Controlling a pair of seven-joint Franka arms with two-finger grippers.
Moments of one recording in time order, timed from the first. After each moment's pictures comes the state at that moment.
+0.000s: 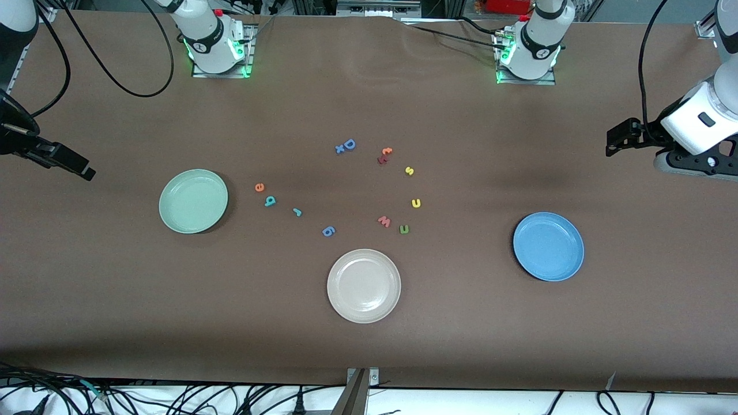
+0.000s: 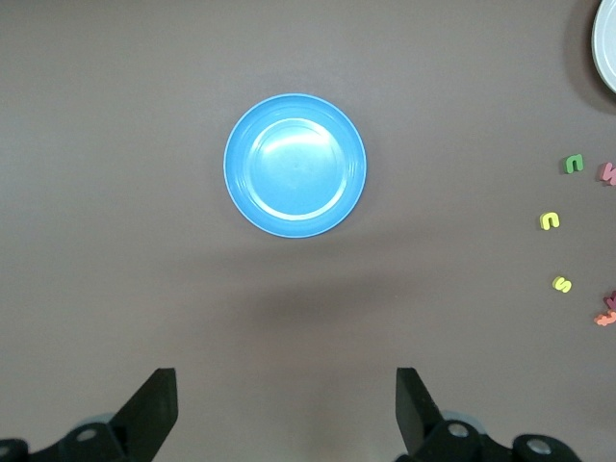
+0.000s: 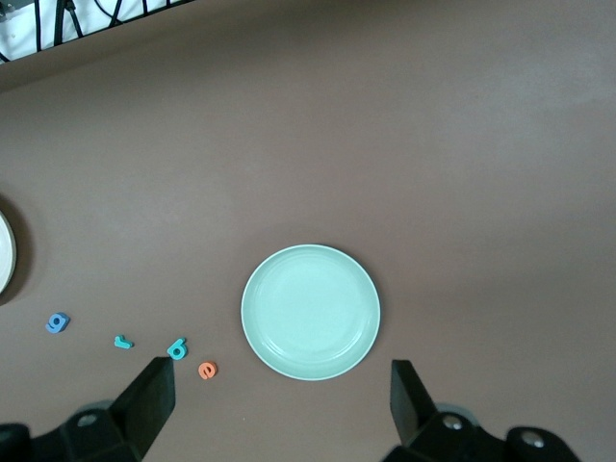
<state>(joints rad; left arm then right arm) -0.07 0.06 0.03 -1.60 0.00 1.57 0.08 0.02 0.04 -0.08 -1.68 0.05 1.80 0.22</state>
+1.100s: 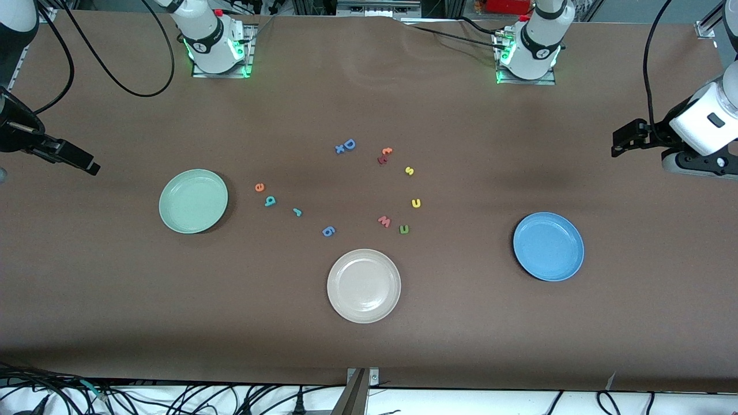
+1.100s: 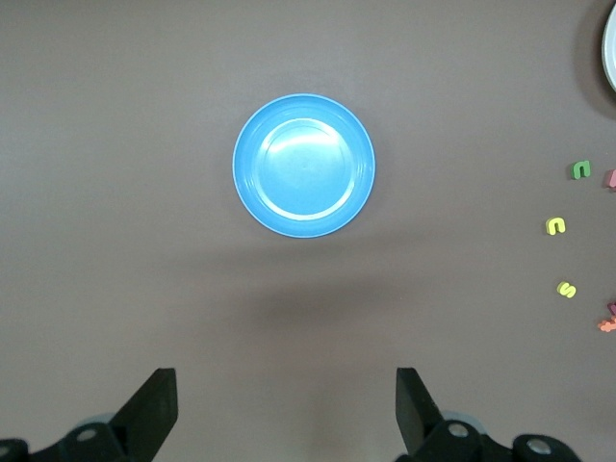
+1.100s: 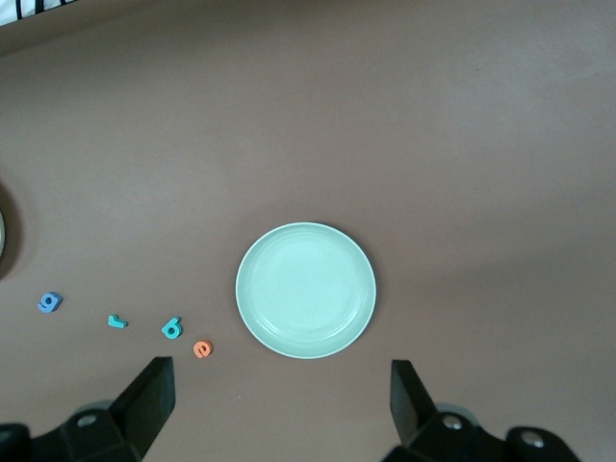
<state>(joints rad) -0.06 0.06 0.04 -1.60 0.00 1.57 0.07 0.02 0.04 -0.08 -1.68 0.05 1.75 0.22</state>
